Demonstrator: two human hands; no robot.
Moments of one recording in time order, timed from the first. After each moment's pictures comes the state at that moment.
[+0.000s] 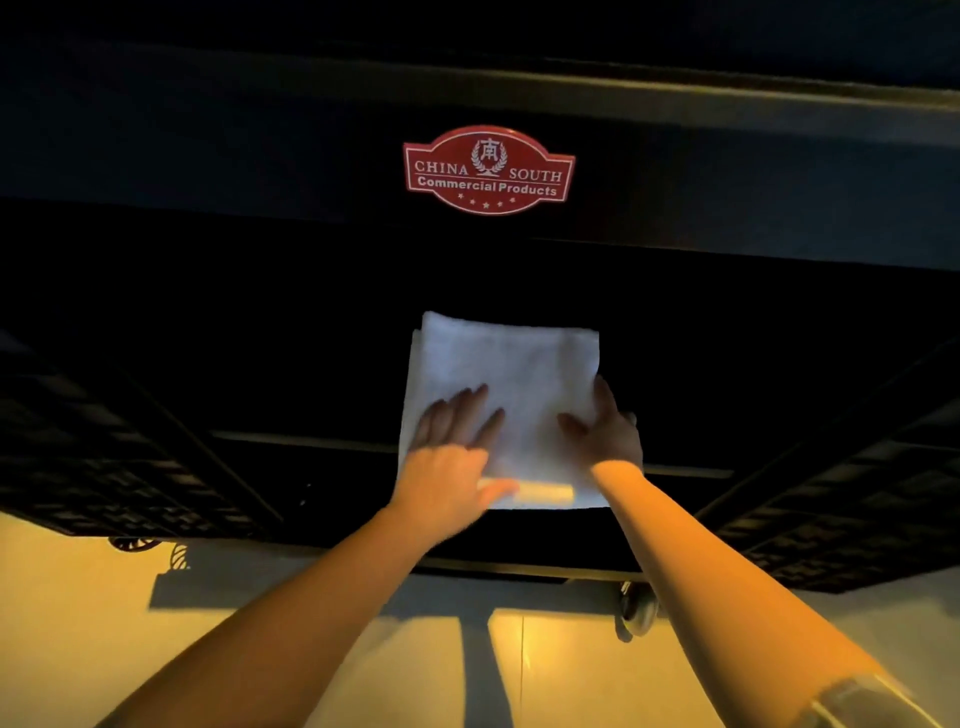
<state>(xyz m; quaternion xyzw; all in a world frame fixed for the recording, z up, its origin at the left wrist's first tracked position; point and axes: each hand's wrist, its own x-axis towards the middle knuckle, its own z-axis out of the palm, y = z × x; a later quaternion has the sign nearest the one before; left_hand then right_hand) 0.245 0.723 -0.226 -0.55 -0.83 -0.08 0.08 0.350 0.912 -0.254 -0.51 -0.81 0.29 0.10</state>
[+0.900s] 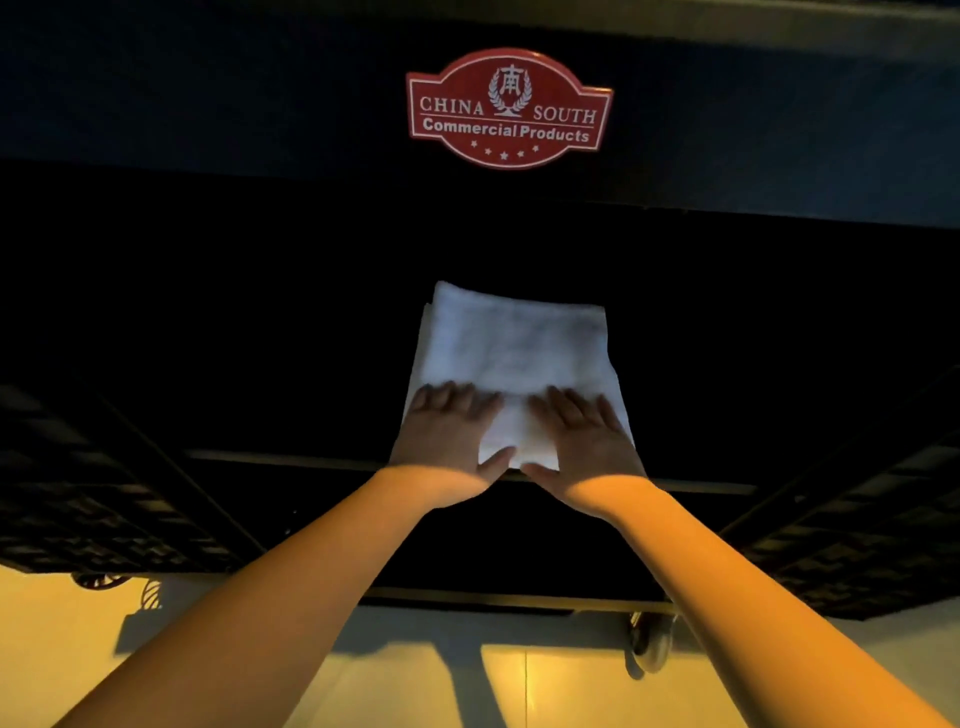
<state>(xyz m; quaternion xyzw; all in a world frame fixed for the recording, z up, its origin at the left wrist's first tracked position) 0.206 0.756 -0.218 -0.54 -0.84 0.01 0.02 0.336 0.894 -0.236 -0.24 -0.97 -0.02 -0.03</state>
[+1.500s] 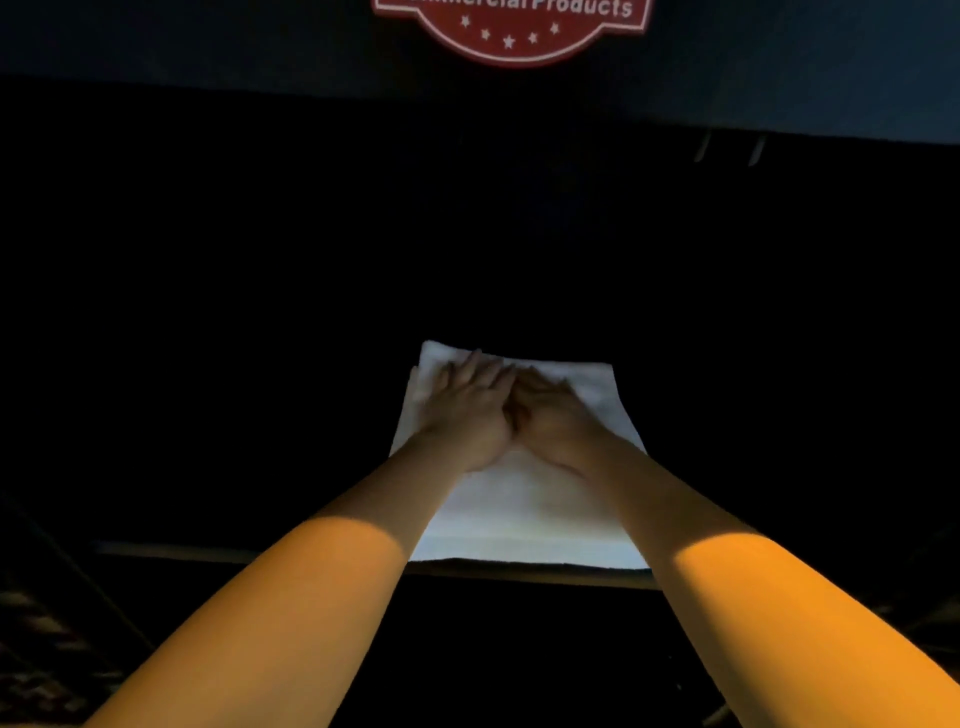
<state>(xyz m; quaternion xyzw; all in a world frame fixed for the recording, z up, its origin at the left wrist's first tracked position) 0.134 0.861 -0.232 -0.50 -0.86 -0.07 0.08 0.218 0.977 -0.247 -0.22 -0.97 0.01 0.02</state>
